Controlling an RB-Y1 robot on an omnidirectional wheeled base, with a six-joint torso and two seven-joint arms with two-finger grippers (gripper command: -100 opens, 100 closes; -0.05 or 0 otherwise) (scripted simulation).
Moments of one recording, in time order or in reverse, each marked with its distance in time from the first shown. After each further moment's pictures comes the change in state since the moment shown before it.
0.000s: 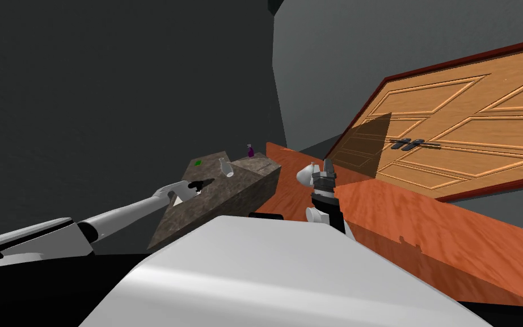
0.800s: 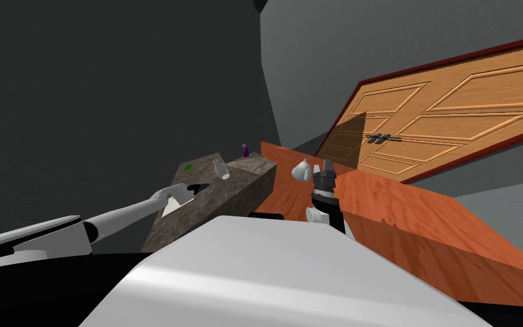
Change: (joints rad) left arm -0.025 0.007 -0.091 0.092 0.044 0.078 -0.014; right arm 0.000 0.000 0.000 0.000 0.000 0.000 0.000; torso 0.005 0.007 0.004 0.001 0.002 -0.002
